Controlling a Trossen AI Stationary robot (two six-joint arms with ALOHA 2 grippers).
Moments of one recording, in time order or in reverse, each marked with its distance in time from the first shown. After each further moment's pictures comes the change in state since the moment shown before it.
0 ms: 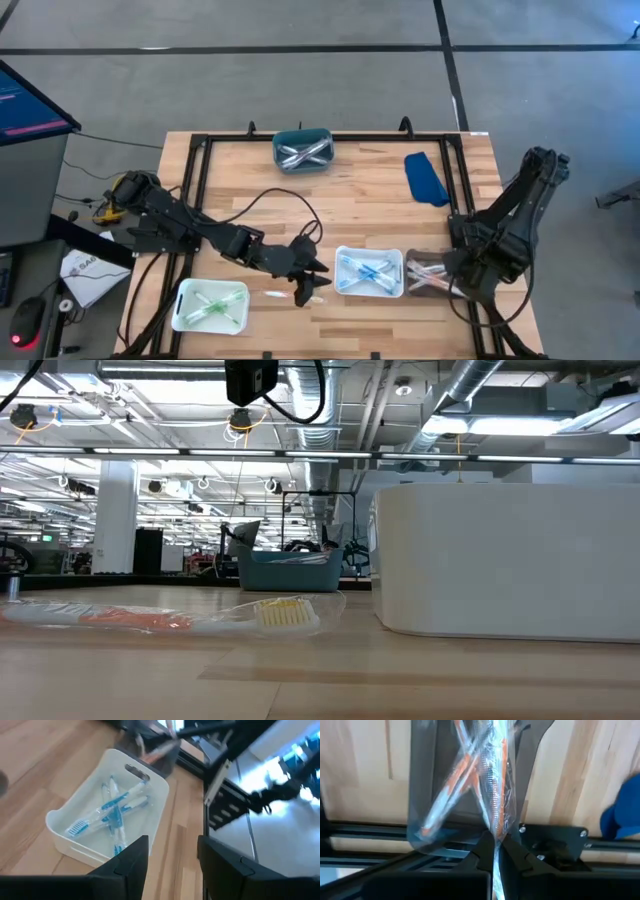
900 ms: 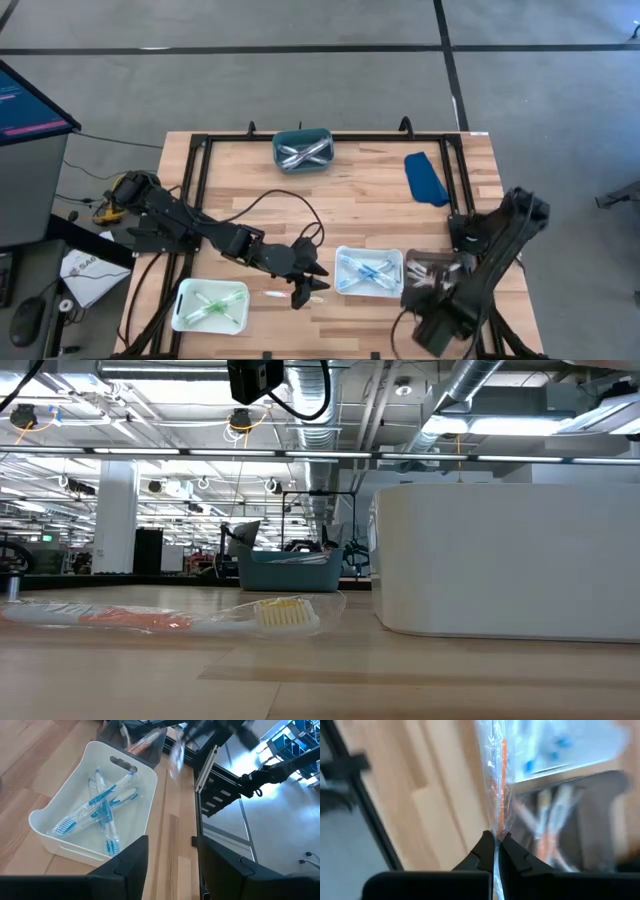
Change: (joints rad) left arm 0.003 0.000 0.000 -0.001 0.079 0.064; right arm -0.062 0.519 0.378 0.166 0.102 0.346
